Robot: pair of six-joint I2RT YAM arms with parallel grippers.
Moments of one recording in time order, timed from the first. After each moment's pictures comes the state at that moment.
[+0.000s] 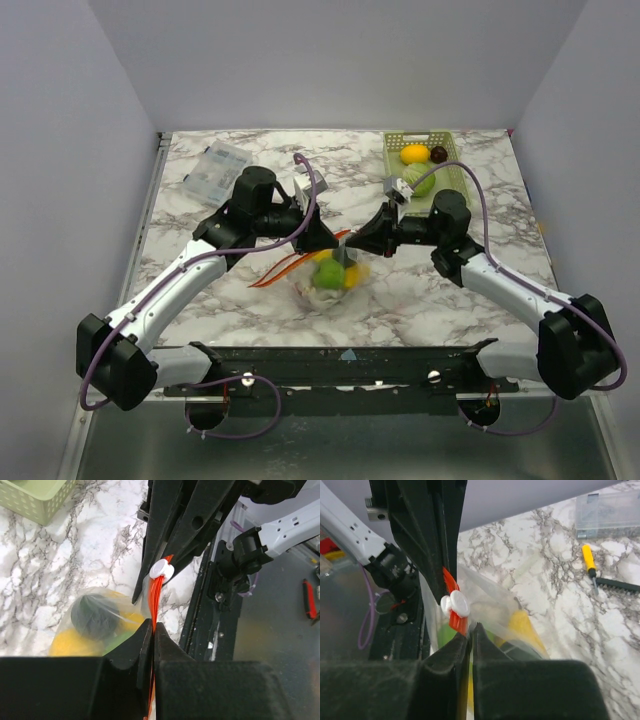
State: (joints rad) left arm -0.57 1.23 1.08 -0.28 0.80 -0.14; right arm 0.46 1.27 0.71 0.52 -1.00 0.18
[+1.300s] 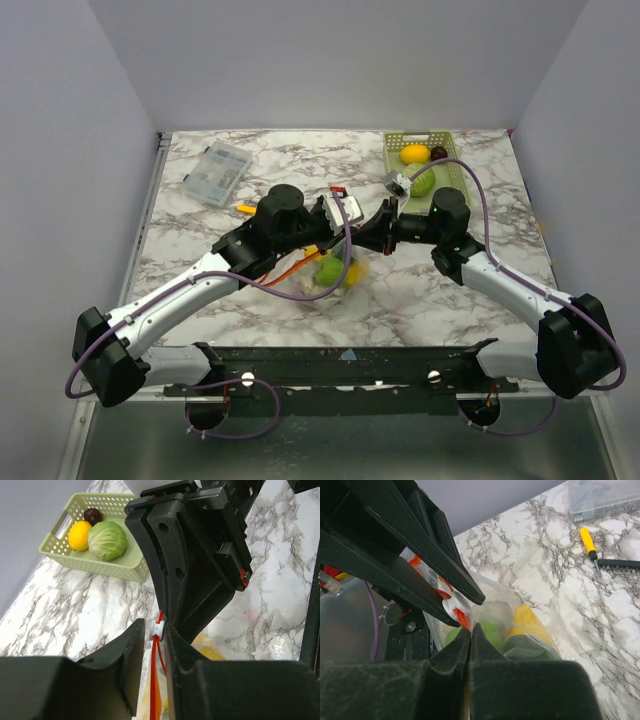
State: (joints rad) left arm -0.83 1.21 1.07 -0.11 0.30 0.32; right arm 0.47 1.28 0.73 0.48 -0.95 0.30
